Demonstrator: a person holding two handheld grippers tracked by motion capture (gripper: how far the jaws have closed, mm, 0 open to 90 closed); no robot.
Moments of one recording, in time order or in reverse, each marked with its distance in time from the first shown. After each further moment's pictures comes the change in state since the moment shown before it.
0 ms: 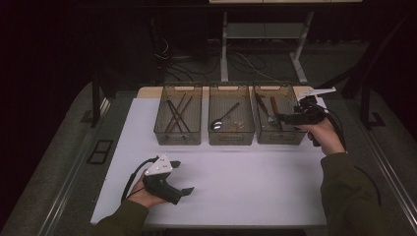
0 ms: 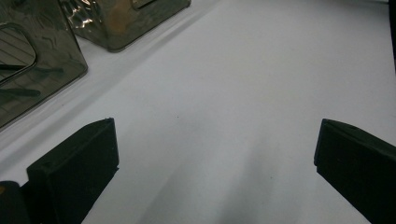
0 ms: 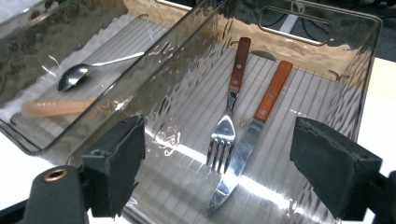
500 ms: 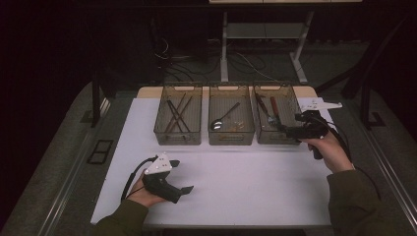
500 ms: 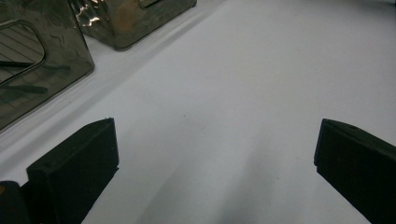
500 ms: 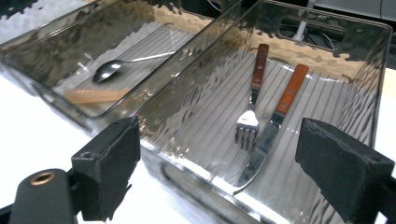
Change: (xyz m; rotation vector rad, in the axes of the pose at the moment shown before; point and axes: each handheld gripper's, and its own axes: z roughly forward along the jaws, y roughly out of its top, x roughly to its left) left arm 0.003 -0.001 0.000 -0.003 0.012 -0.014; right arm 0.025 -0.031 -0.024 -0.085 0.028 -0.043
